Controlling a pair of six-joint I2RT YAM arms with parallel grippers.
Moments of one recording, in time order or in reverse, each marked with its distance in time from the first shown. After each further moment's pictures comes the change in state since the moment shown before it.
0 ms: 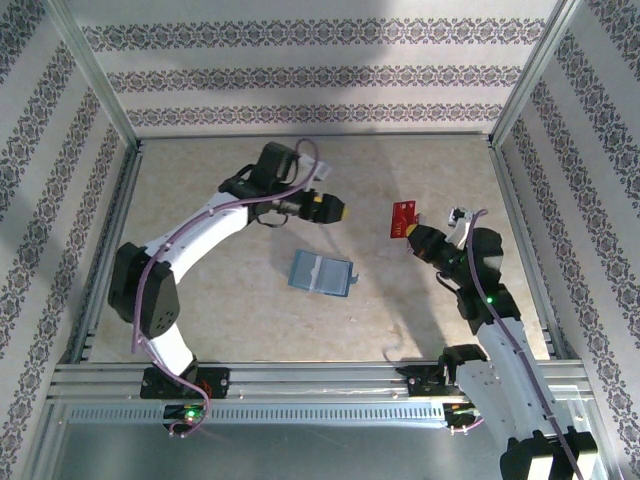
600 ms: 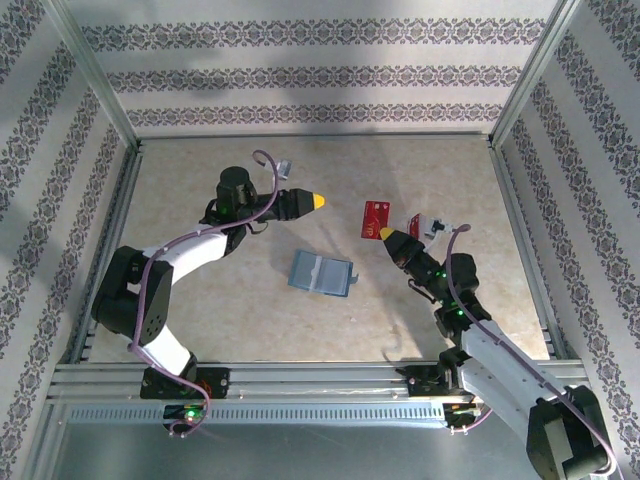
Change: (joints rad) left arm 0.111 -0.058 -0.438 1.007 0.254 -0.543; right arm 0.261 0.109 -0.257 0.703 0.115 0.310
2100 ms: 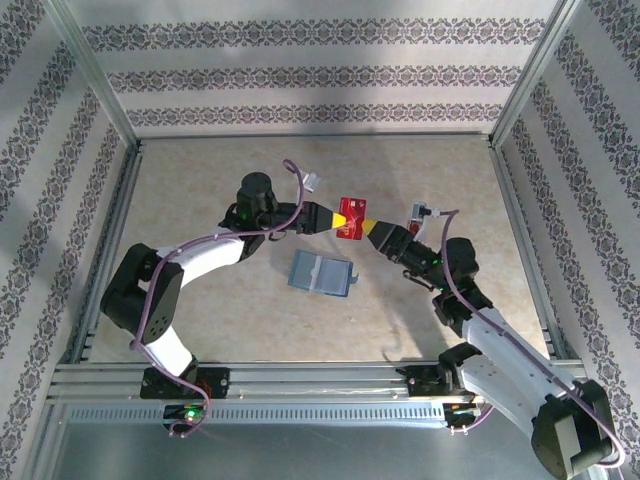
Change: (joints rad) left arm -0.113 0.025 0.035 0.039 0.125 0.014; right arm 0.011 0.018 0.180 -0.145 -0.184 -0.109
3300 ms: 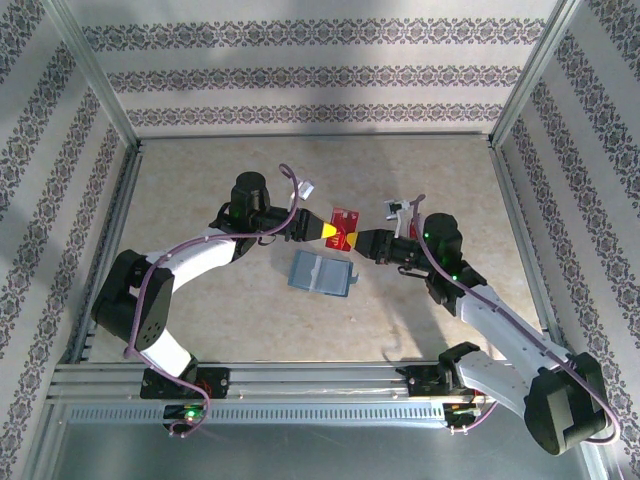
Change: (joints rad) left arm 0.024 -0.046 -0.026 -0.145 0.113 0.147; right arm 0.032 0.183 0.150 -0.231 -0.233 -0.246
